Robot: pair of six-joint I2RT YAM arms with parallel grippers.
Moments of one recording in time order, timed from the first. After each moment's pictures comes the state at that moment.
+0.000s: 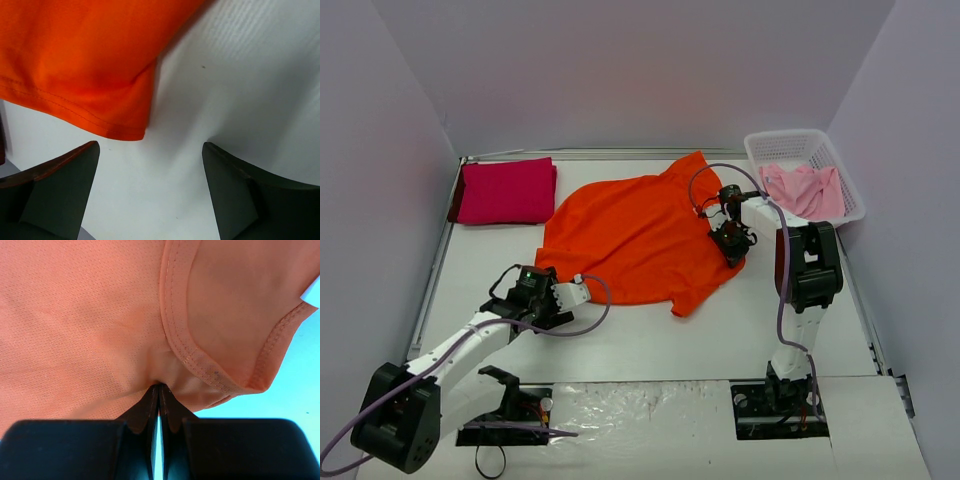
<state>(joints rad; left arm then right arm) -0.38 1.02 0.43 -0.35 -0.03 0.87 0.20 1.99 1.35 -0.81 -0.03 -0.37</state>
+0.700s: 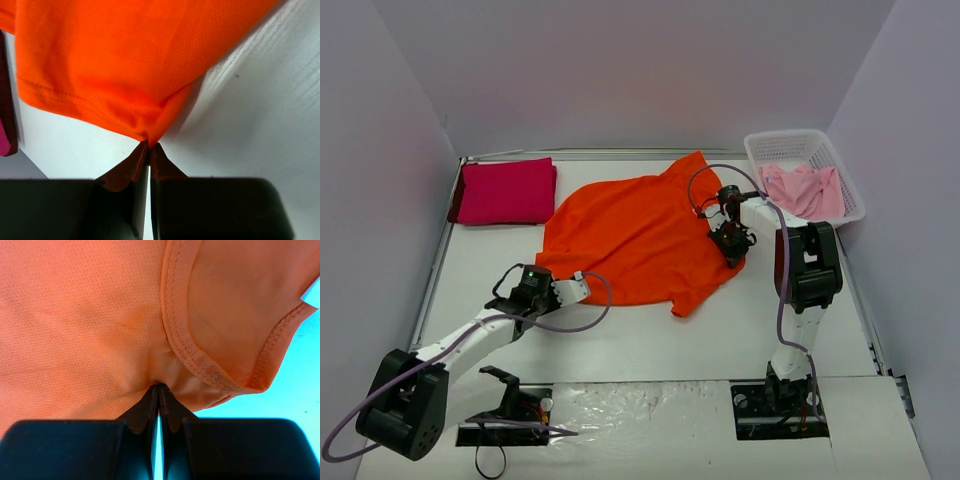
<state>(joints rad) -0.38 1.12 0.41 -0.19 -0.12 0.88 0.20 1.99 1.35 -0.81 -0.02 -0.37</state>
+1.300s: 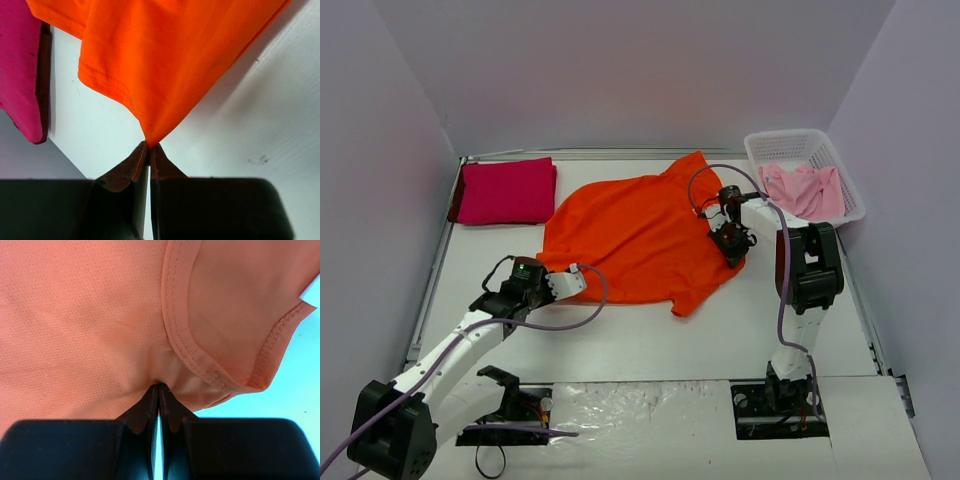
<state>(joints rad) -0.37 0.96 0.53 -0.41 -0.12 0.90 0.20 1.98 1.33 -0.79 -0.02 -0.37</state>
